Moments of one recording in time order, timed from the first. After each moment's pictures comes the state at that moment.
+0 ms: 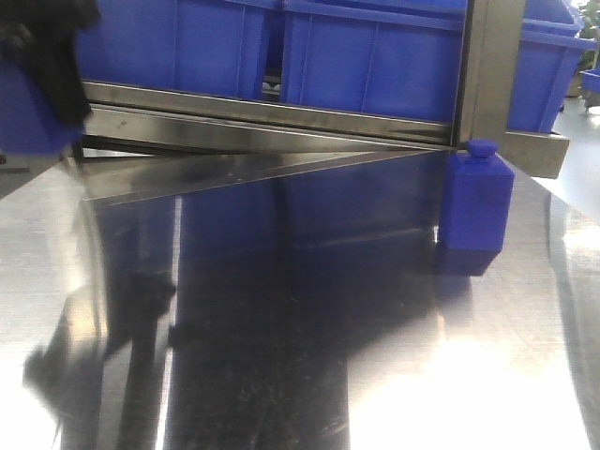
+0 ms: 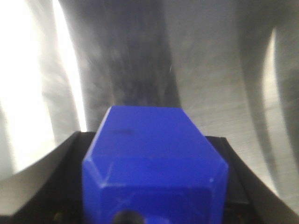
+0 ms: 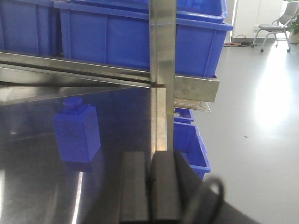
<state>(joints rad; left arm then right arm) -0.27 1.49 -1.29 -0.03 0.95 -0.11 0.06 -0.01 0.03 -0.05 0.07 0.12</state>
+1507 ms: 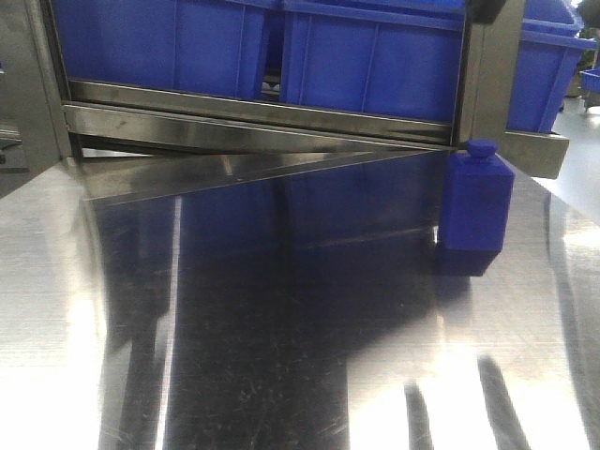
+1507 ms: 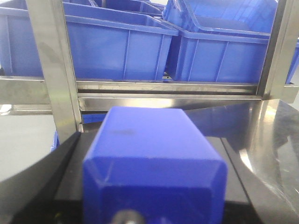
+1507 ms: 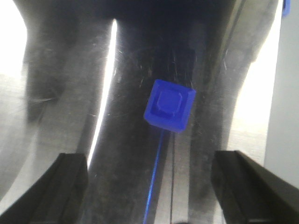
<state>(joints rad) -0.27 0.36 -0.50 0.09 0.33 -0.11 0.40 1.39 -1.32 -0.04 0.98 0.29</state>
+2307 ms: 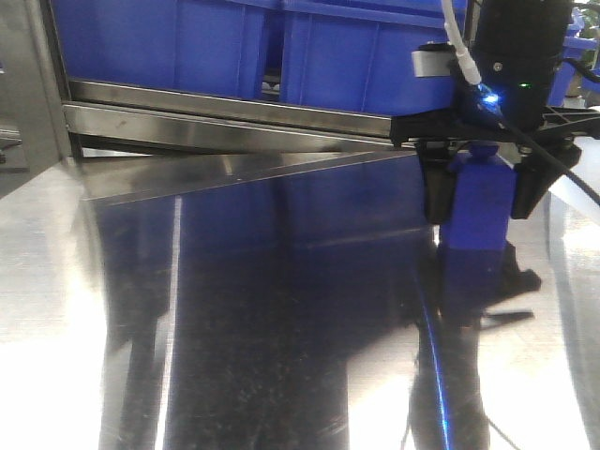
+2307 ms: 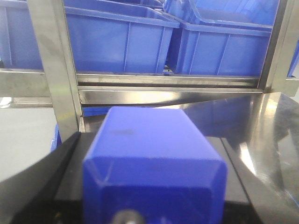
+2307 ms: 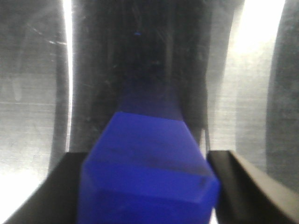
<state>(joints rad) -0.27 0.36 -0.50 0.09 0.35 -0.11 0.34 1.87 -1.41 -0.05 0.94 0.37</state>
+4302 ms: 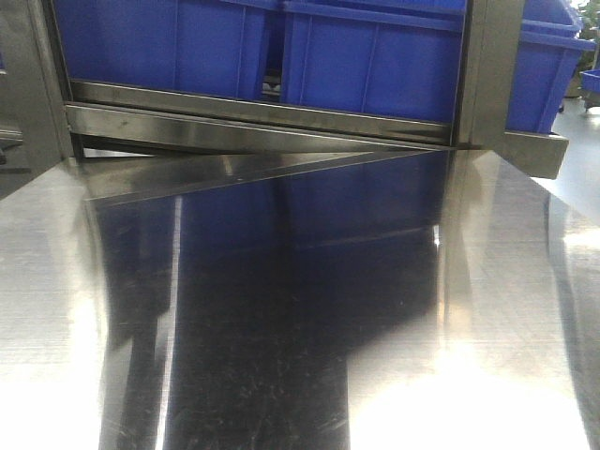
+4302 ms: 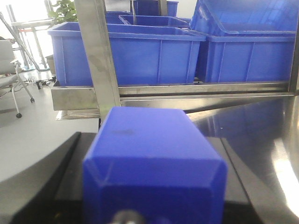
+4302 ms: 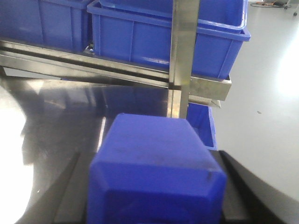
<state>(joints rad) -0.27 -0.01 -0.50 0.23 0.64 -0.11 0.34 0.25 -0.73 -0.23 0.80 0.25</state>
